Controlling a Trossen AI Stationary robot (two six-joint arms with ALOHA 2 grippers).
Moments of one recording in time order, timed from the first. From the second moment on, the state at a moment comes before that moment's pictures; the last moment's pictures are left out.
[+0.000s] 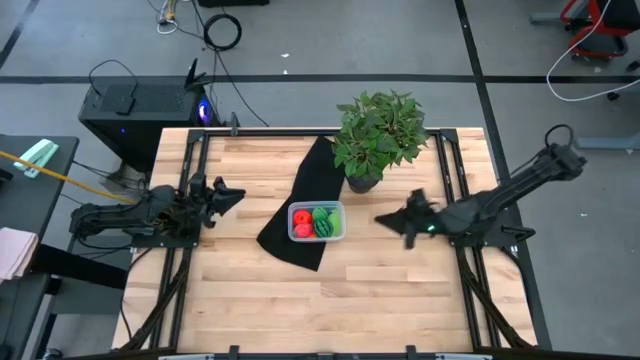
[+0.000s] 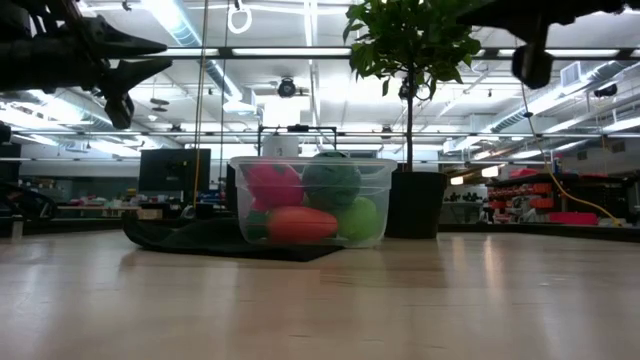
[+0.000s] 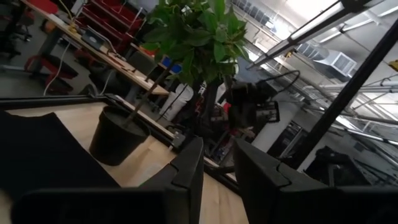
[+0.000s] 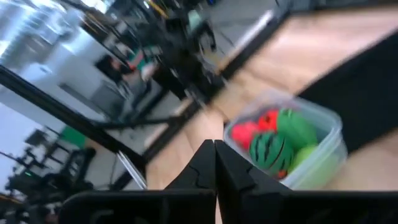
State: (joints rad) left arm 0.04 0.01 0.01 0.23 -0.16 -0.62; right arm 0.46 0.87 0.49 0.16 0.60 0.89
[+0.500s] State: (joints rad) left arm 0.04 0.01 0.01 0.20 -0.20 -0.62; right arm 0.35 0.39 0.36 0.16 0.47 0.56
